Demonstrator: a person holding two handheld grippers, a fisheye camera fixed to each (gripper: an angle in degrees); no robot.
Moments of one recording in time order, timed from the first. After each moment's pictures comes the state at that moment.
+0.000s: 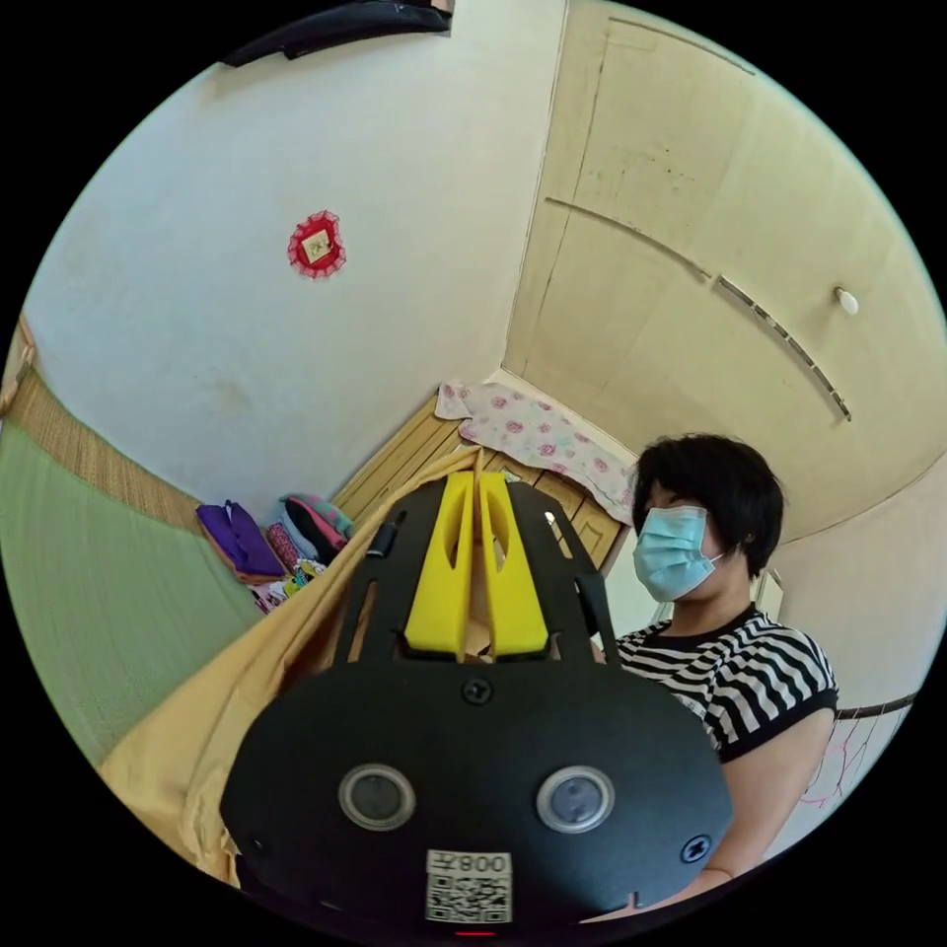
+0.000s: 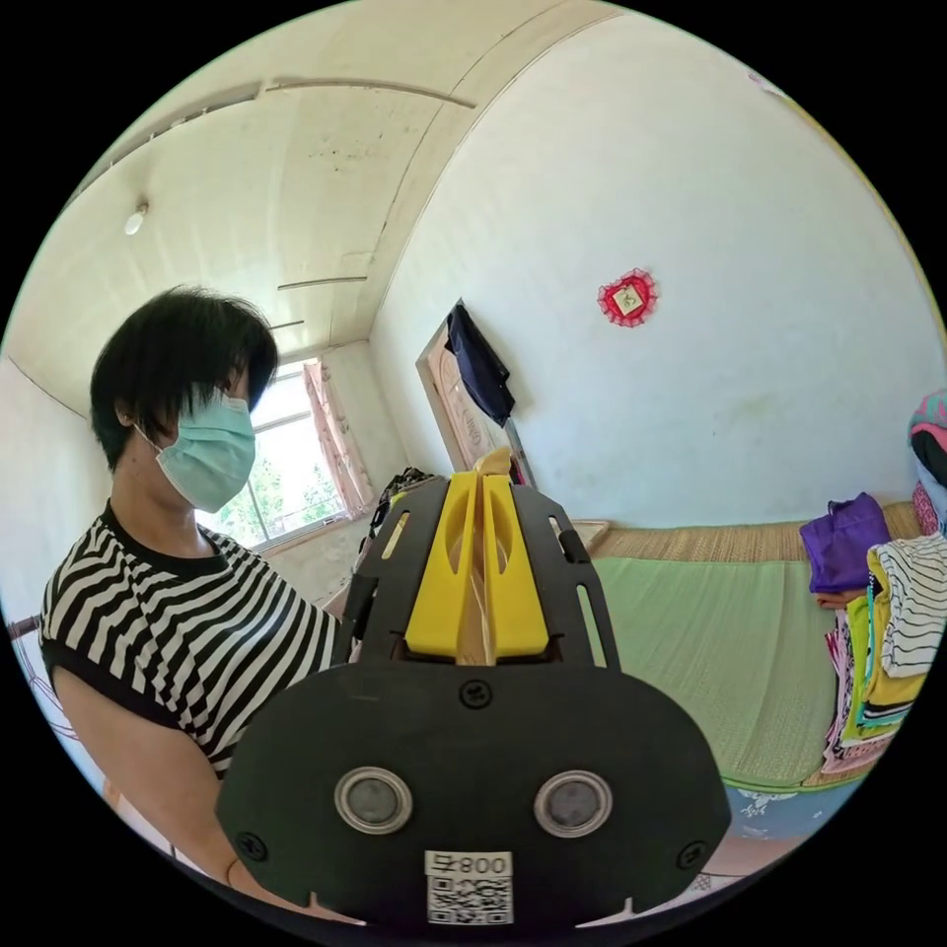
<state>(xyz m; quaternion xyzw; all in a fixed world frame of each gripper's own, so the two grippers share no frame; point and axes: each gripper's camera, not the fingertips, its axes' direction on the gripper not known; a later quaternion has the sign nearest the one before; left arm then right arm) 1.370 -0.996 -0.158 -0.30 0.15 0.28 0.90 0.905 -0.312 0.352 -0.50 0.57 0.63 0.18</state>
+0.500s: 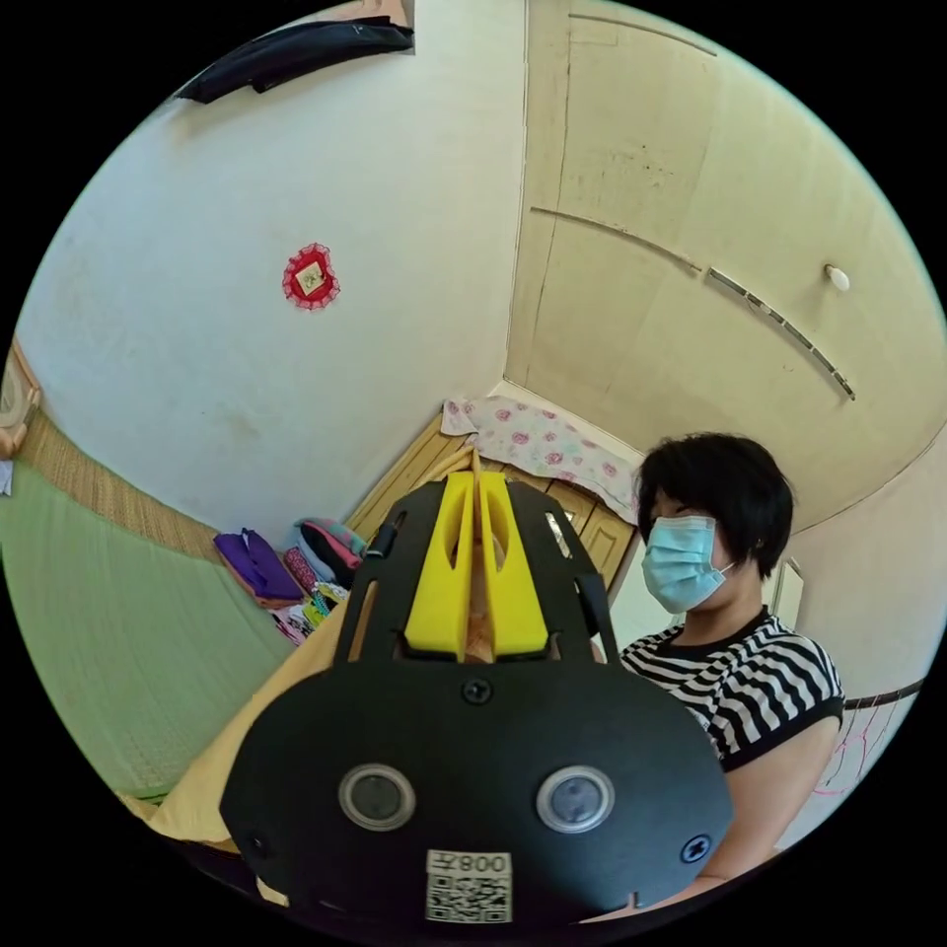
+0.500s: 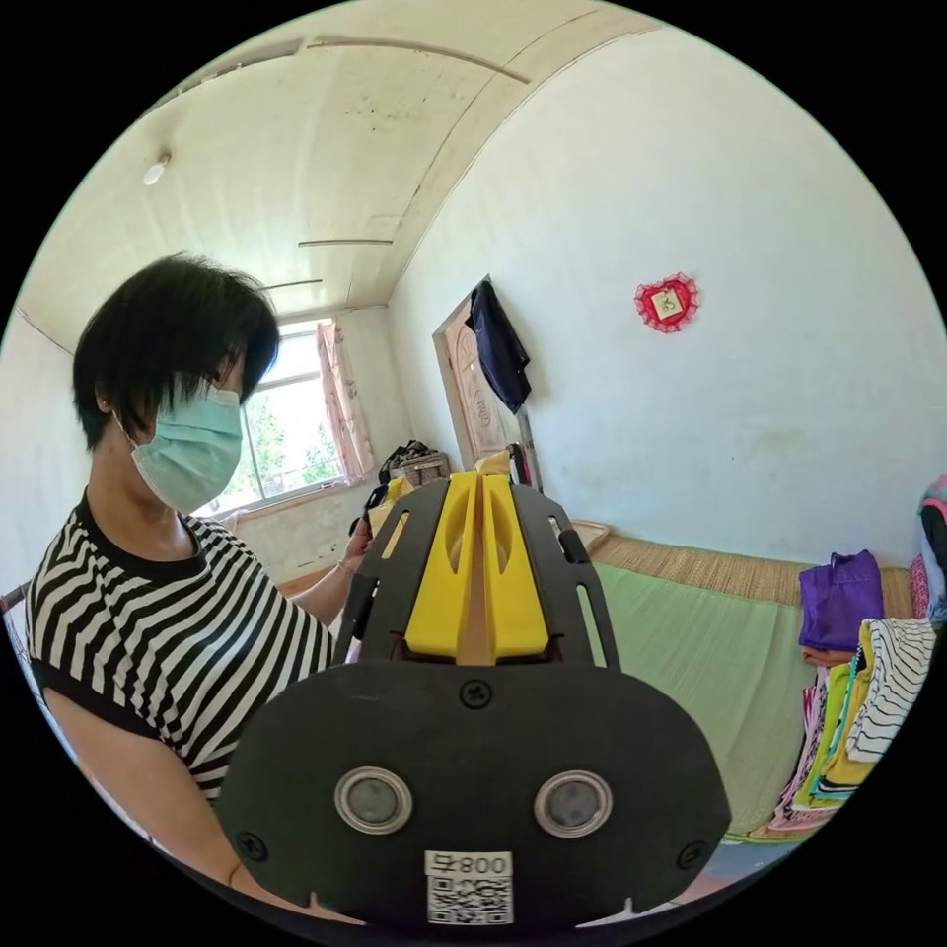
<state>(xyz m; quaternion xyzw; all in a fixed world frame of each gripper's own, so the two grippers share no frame) 1.360 -1.069 -0.201 -0.27 0.14 0.31 0.90 0.882 -0.160 0.317 -0.54 0.51 0.64 0.20</state>
